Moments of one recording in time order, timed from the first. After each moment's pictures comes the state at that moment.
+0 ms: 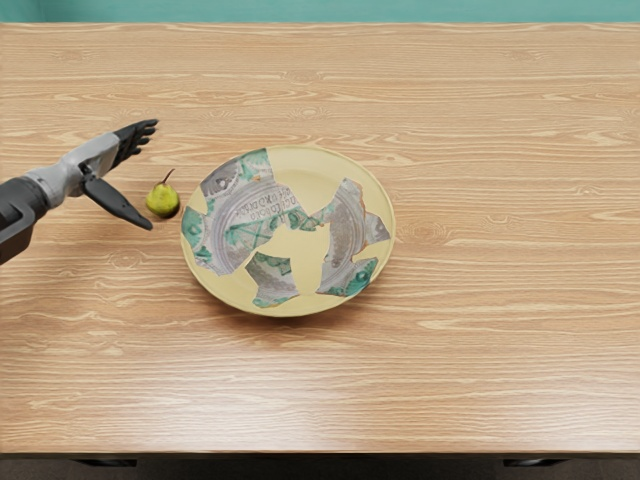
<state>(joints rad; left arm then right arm) -0.92 0.52 -0.20 -0.57 0.69 -0.26 -0.50 -0.06 0.00 0.17 0.09 0.11 0.15 -0.22</state>
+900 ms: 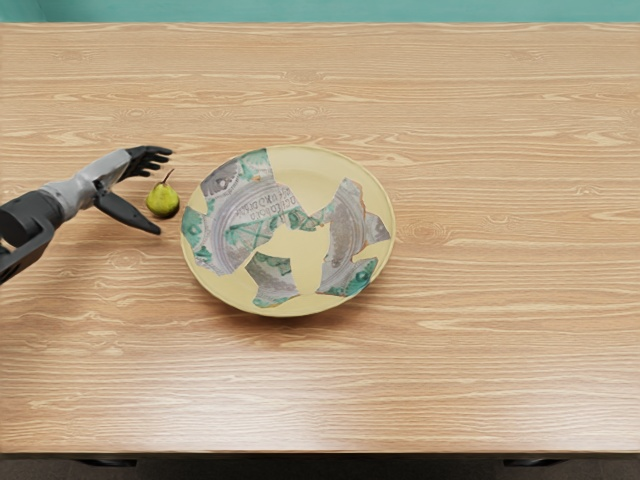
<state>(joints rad) -0.93 0.43 -0.07 -0.48 0.69 -0.16 -0.52 -0.06 0.00 0.17 0.08 0.11 0.15 -0.22</state>
